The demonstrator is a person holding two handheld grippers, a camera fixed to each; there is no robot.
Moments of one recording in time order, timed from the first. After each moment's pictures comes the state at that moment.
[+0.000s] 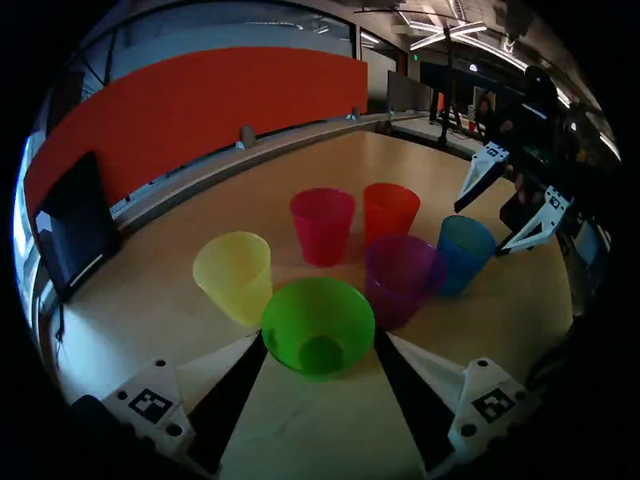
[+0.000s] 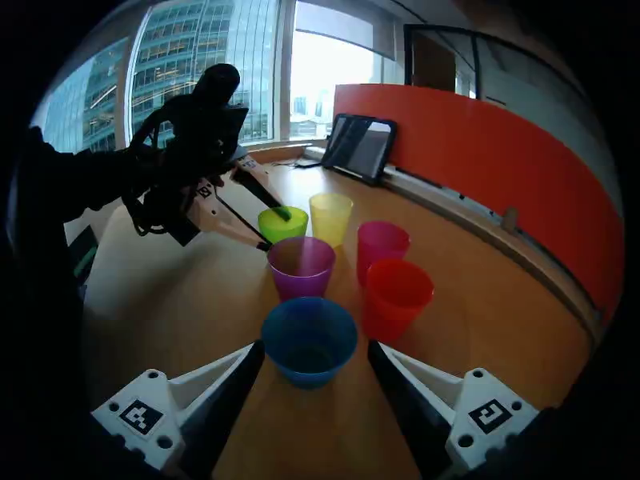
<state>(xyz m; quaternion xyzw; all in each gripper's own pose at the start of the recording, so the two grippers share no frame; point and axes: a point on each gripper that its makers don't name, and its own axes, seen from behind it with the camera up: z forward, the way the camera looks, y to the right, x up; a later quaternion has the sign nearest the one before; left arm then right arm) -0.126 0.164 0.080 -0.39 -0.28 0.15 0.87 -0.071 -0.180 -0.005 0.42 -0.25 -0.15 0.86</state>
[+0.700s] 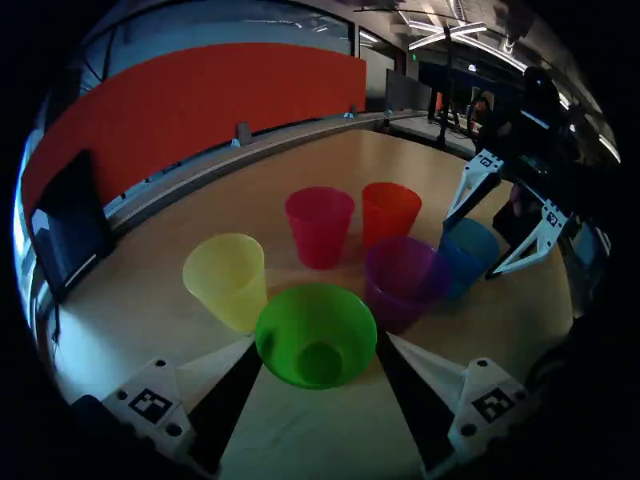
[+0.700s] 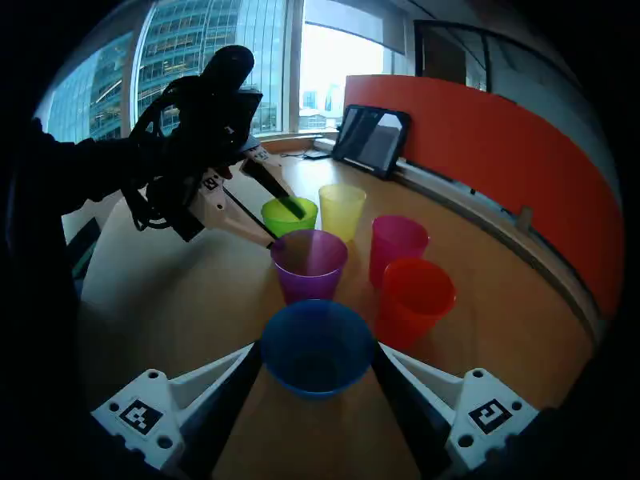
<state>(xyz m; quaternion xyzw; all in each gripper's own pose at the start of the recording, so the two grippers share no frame) -0.131 0.173 0.084 -0.39 -0.28 0.15 0.86 -0.091 -0.198 0.003 0.44 -0.26 -0.16 0.84</state>
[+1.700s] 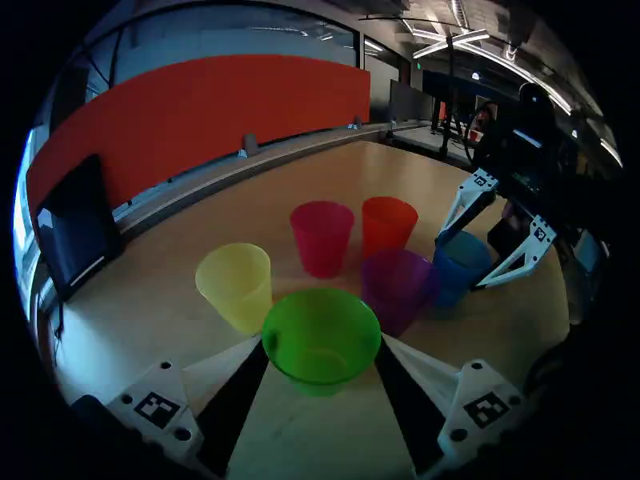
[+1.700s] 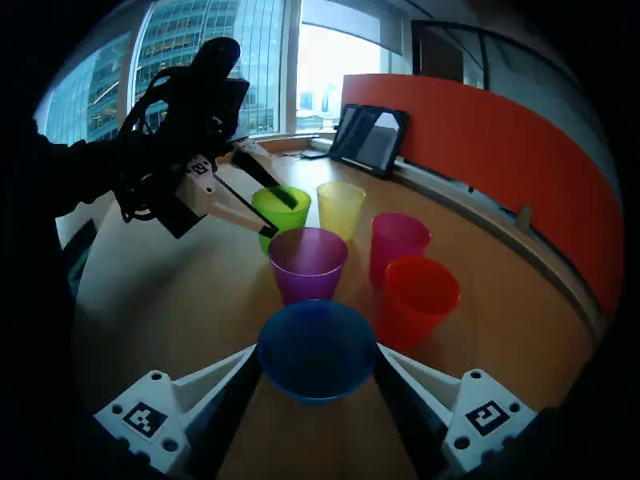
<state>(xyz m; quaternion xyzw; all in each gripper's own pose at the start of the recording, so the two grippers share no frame) -0.112 0.168 0.077 -0.38 -0.26 0.14 0.87 -0.096 -0.201 0.005 0.43 -0.26 -0.16 0.85</state>
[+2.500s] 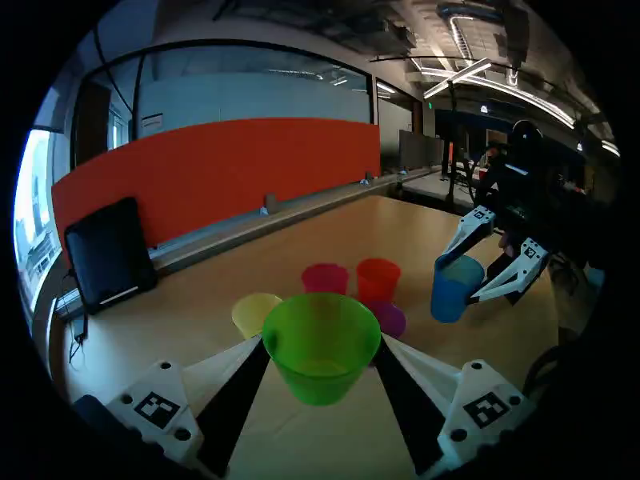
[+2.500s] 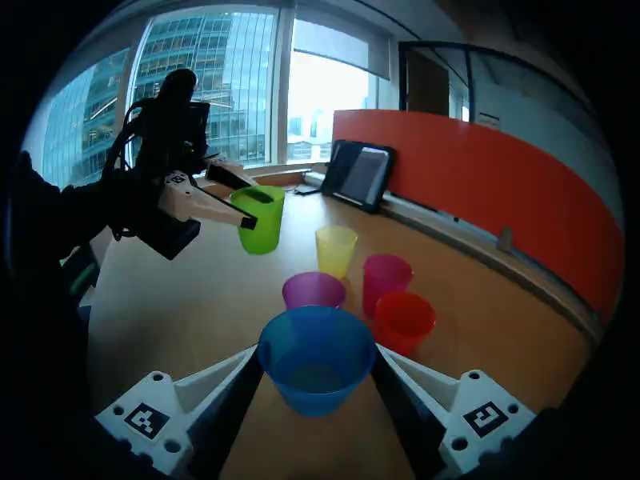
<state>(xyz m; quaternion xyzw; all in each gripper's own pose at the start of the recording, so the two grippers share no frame) -0.024 0.150 0.047 -0.36 -0.16 0.10 0.92 -0.031 -0.202 -0.013 0.42 -0.20 -0.13 0.88</state>
